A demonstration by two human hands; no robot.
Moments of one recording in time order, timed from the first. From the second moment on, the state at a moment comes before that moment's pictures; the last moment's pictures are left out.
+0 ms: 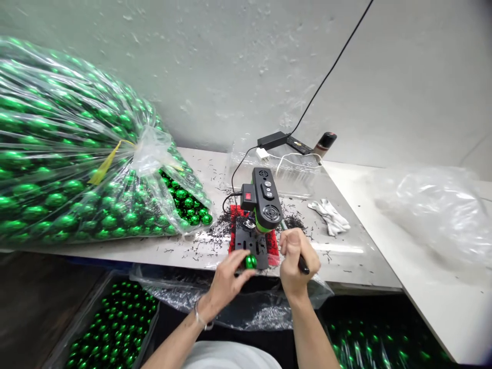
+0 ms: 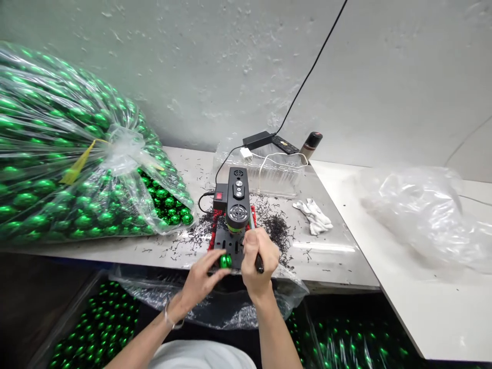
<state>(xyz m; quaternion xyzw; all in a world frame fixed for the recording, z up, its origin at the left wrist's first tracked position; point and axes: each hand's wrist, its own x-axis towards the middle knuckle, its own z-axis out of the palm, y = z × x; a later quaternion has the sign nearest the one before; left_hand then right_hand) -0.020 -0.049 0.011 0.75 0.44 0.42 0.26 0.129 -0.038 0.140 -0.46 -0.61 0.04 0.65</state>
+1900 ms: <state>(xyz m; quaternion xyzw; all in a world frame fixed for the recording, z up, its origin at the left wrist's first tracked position) -0.010 0.006 0.031 0.73 0.49 0.36 0.32 0.134 -0.034 0.125 -0.39 -0.65 -0.01 0.65</state>
